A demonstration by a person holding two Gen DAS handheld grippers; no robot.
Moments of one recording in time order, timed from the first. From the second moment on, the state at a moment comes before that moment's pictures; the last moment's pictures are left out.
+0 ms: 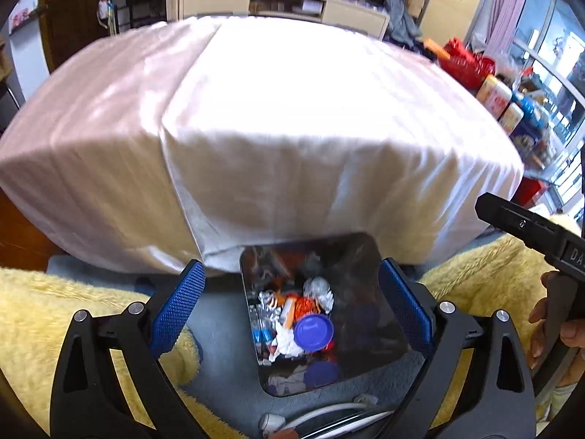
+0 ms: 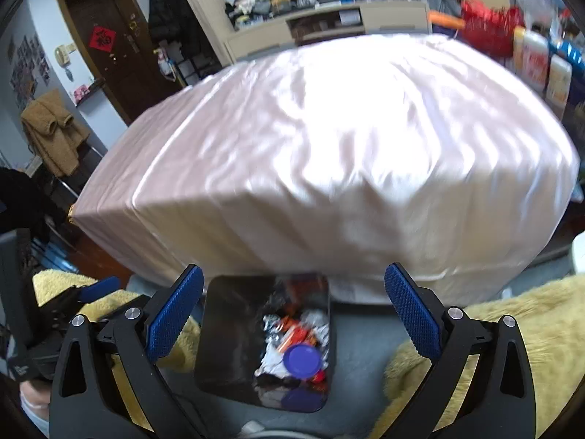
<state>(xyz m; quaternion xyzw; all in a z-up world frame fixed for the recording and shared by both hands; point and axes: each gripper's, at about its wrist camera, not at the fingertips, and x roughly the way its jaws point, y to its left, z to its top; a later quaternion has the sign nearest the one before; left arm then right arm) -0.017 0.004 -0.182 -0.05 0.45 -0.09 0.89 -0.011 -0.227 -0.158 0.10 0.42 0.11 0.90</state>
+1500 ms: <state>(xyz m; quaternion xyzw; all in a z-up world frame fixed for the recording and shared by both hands) -0.055 0.017 -0.033 -0.03 0.30 -0.05 0.95 -0.061 -0.240 -0.033 0.04 0.27 0.04 0.96</state>
